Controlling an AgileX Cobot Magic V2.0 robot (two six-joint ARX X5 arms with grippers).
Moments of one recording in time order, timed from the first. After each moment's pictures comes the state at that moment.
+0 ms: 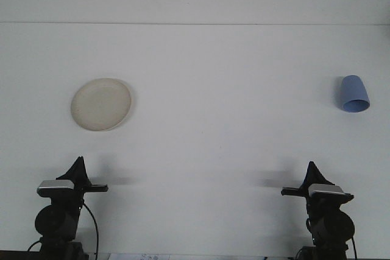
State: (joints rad) left arm -0.06 0.00 0.03 0.02 -0.12 0.01; right arm -0.04 0.00 0.01 -0.11 0.00 0.10
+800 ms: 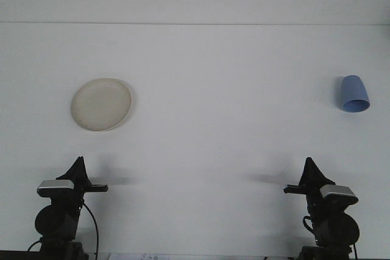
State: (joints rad) left arm -0.06 0.00 0.03 0.02 -0.12 0.01; right arm -0.04 0.01 0.07 -0.06 -0.07 0.39
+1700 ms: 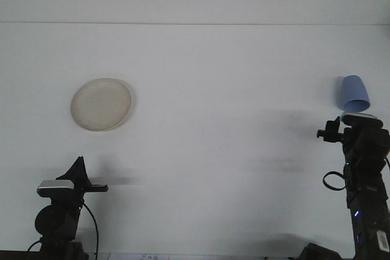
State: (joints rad) left arm -0.06 0.00 0.03 0.02 -0.12 0.01; right arm -0.36 1.09 0.70 -0.01 -0.01 -0.13
